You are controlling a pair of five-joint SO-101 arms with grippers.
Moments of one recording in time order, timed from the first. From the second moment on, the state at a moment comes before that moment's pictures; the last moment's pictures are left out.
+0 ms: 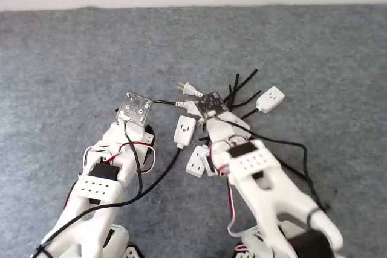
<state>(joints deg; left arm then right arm) 6.2 -39.2 76.0 22.0 -5.1 -24.9 -18.3 55.4 43.3 3.0</state>
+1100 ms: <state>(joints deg) 5.1 -39.2 76.0 22.0 -5.0 16.9 -61.8 52.0 73.0 20.2</state>
